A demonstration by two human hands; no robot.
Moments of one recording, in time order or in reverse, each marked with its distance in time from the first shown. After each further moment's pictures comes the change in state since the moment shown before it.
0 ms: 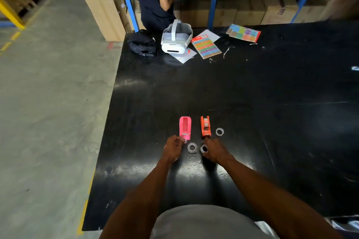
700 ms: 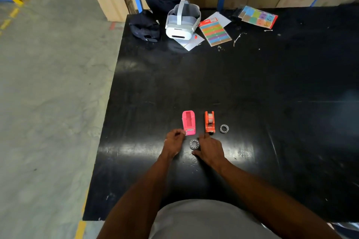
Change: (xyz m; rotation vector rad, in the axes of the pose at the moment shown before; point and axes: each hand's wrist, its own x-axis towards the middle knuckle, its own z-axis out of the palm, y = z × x) left_hand 0.004 0.016 -0.002 -0.255 0.002 -0.101; right_hand 0.011 -0.025 0.020 -0.232 0.065 -0.077
